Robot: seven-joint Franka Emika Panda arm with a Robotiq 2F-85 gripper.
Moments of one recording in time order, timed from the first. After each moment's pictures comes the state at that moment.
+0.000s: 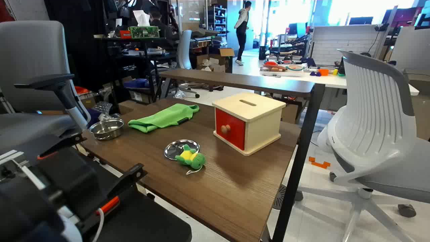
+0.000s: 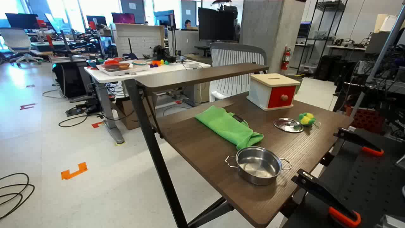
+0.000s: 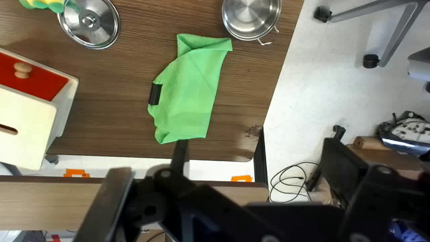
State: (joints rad) arm 0.15 -0.37 0.02 -2.50 0.13 2.39 -0.11
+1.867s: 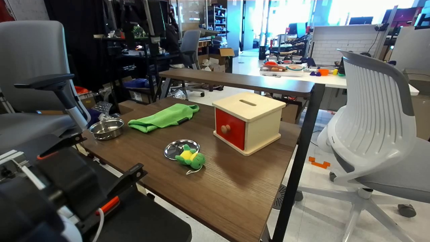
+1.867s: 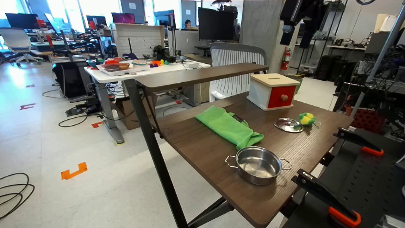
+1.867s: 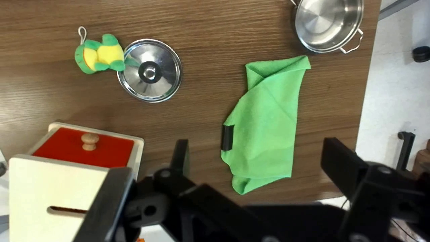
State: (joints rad) arm -0.01 -0.09 -0.05 -2.40 0.12 2.39 -0.10
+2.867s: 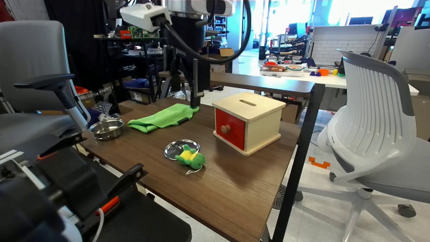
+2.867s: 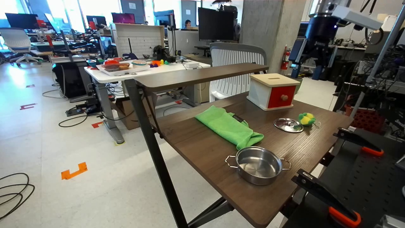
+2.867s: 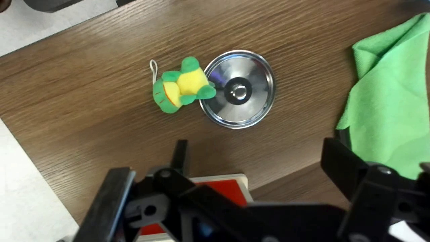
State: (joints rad) arm -0.17 0.21 -0.13 -2.28 0.21 2.43 -0.14
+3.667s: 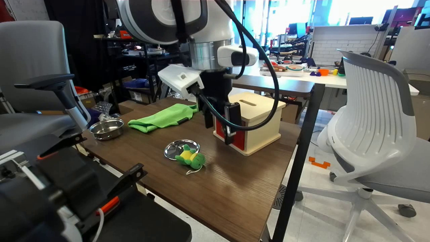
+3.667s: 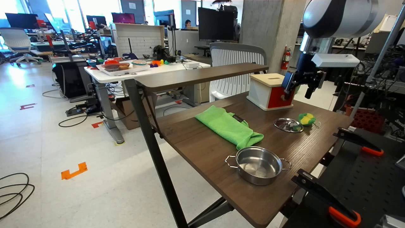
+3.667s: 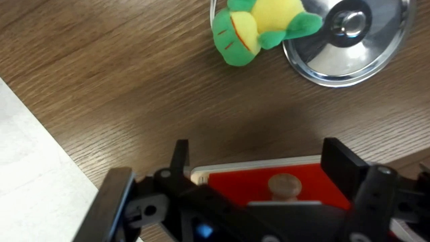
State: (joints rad) arm -0.20 0.49 -0.15 -2.19 0.12 2.75 -0.02
